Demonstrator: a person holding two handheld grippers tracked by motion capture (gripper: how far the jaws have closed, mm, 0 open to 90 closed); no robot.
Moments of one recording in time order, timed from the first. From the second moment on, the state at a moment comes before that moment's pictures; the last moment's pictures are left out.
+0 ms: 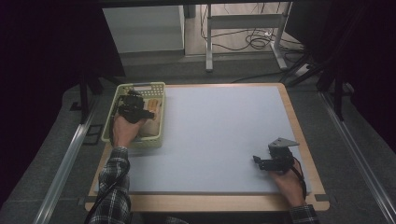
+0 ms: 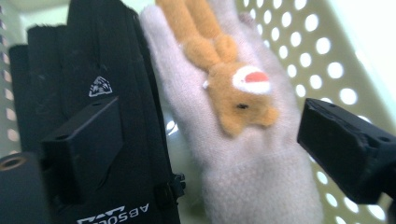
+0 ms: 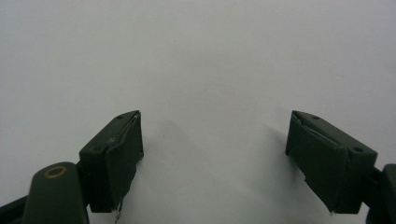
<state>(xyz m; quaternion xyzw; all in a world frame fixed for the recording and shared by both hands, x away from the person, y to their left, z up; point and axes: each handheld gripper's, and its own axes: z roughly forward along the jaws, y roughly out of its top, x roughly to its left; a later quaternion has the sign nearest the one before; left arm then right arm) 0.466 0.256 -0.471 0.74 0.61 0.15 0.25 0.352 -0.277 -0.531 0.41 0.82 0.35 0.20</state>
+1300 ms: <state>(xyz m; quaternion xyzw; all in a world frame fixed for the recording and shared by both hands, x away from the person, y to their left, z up) 0.299 0.145 -0.503 0.82 0.35 0.16 0.42 0.352 -0.277 -0.531 0.41 0.82 0.34 0.21</state>
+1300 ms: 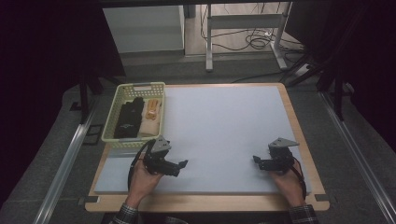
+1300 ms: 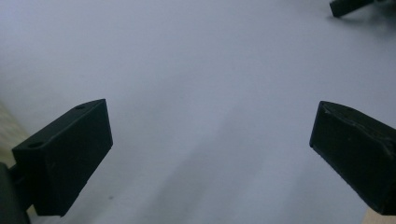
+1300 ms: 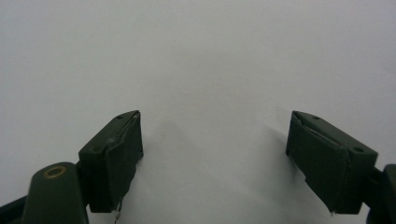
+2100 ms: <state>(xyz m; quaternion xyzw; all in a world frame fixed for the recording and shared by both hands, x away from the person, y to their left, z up) 0.302 0.136 -0.549 0.85 0.37 0.13 0.35 0.351 -0.277 -0.531 0.41 0.82 0.35 0.21</state>
